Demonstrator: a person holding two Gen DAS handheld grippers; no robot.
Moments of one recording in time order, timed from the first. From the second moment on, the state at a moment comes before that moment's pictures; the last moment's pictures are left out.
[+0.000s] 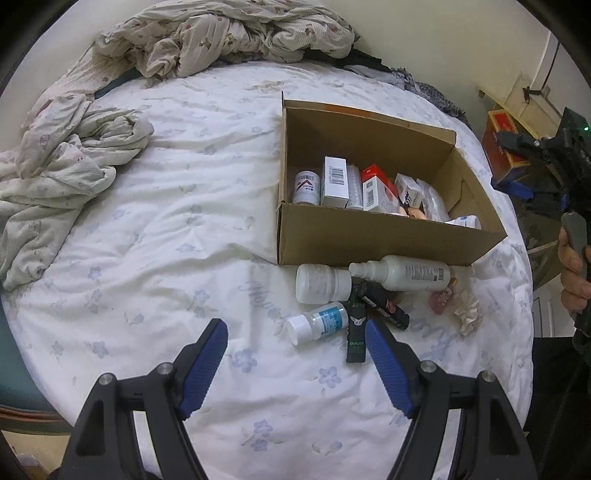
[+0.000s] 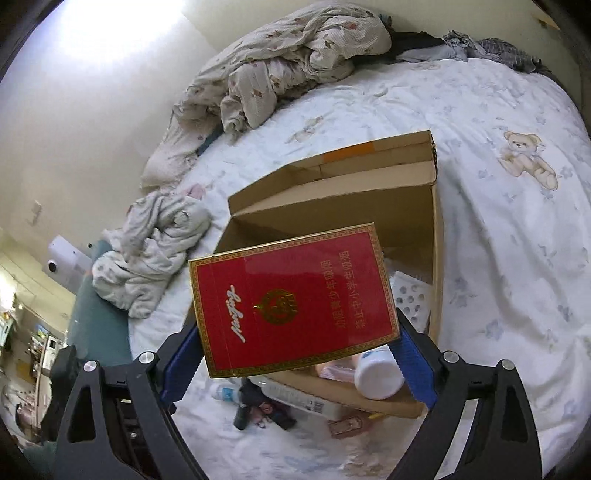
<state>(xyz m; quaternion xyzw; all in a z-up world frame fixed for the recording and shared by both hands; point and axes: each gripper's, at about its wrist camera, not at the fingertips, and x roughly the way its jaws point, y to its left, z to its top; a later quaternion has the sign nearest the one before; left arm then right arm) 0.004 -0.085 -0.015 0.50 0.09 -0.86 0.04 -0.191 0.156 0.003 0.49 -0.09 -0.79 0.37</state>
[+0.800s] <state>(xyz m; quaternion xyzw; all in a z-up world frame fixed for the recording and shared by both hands) -0.003 -0.078 -0.025 0.51 0.11 -0.85 0.02 -0.111 0.119 -0.007 0.53 0.06 -0.70 0.46</state>
